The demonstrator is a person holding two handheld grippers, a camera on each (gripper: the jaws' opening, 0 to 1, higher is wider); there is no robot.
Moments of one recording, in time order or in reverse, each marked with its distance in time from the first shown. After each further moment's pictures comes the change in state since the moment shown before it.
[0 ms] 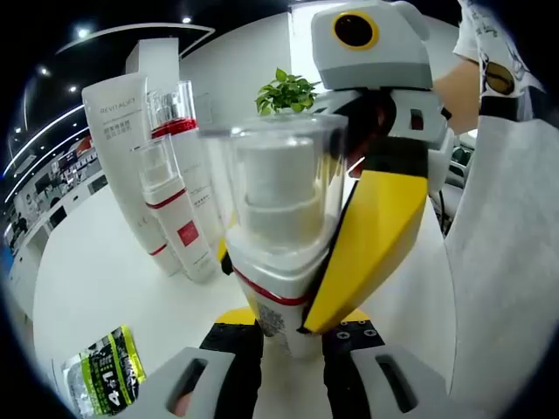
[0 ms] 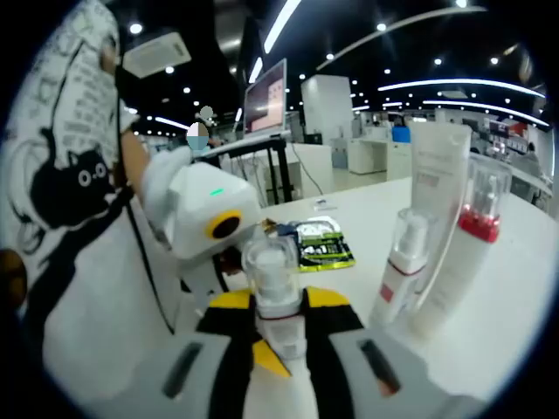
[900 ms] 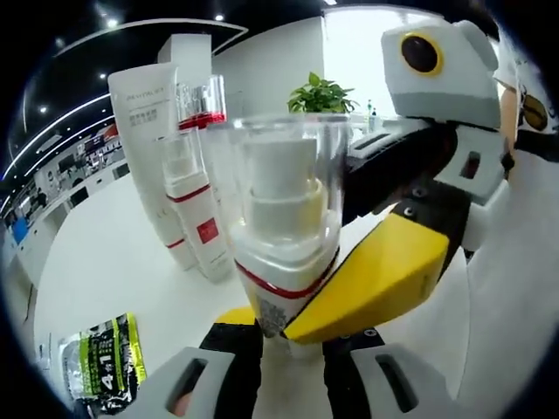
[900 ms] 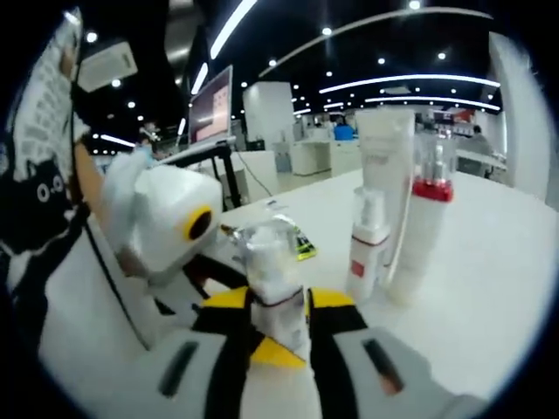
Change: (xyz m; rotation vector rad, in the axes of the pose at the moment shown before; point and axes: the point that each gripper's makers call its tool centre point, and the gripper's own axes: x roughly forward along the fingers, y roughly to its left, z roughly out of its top) left arm 0.006 0.010 0.005 -0.112 -0.030 0.114; right arm -0.004 -0.018 -0.011 0.110 -0.035 -0.280
